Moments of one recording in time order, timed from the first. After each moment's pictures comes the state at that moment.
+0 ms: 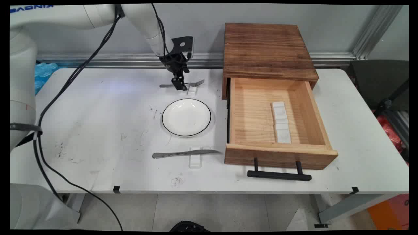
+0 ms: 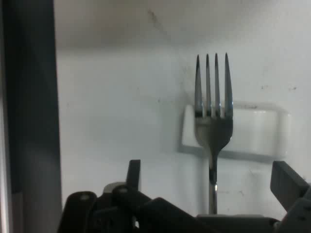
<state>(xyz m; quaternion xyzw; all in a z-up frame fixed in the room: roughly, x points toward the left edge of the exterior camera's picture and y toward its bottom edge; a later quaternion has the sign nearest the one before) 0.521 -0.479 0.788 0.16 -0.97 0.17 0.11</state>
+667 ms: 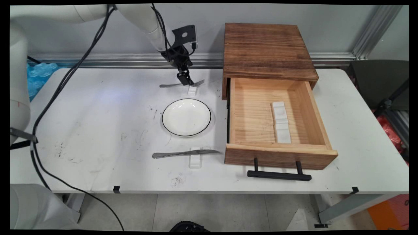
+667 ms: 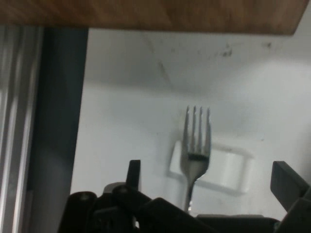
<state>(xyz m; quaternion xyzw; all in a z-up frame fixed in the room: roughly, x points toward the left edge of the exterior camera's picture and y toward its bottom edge) 0.492 -0.443 0.831 0.22 -0.95 0.20 0.14</state>
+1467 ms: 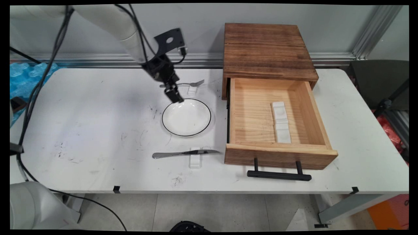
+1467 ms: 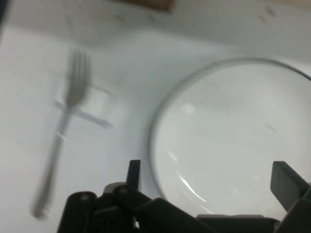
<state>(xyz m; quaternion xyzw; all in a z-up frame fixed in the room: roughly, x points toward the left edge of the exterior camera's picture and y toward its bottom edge) 0.464 -0.315 0.877 0.30 -0.93 0.15 0.14</state>
